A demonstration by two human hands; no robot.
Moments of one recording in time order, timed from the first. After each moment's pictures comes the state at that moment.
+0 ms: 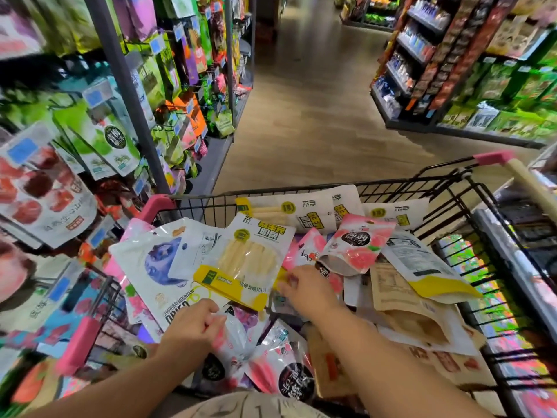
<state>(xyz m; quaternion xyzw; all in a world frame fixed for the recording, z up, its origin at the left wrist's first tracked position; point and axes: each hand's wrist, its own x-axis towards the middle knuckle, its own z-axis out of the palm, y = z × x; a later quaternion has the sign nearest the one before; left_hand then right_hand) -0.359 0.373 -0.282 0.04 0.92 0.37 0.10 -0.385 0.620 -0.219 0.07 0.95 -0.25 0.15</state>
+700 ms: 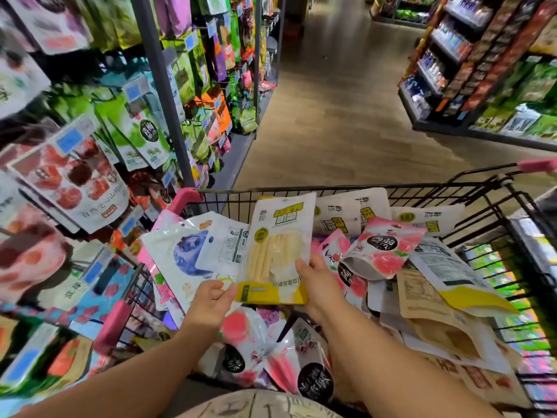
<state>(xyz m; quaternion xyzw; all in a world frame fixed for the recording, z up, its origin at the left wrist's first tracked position) -0.361 0.377 -0.245 -0.18 0.77 0.60 0.14 -0.398 0.575 -0.230 0.25 0.62 -0.74 0.12</state>
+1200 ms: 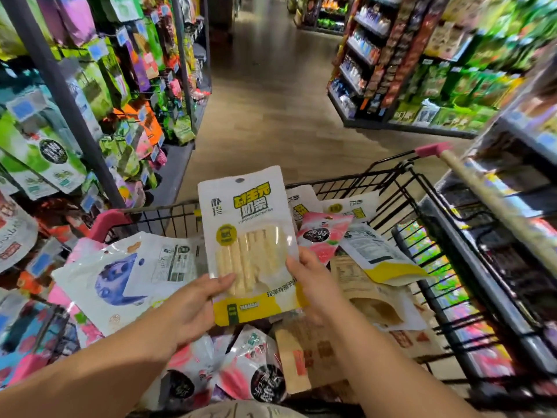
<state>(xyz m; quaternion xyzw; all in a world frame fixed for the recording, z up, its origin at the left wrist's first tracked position) -0.401 0.450 -0.203 -0.06 0.43 0.79 0.43 -0.357 0.657 -0.183 0.19 0.70 -0.69 0.04</state>
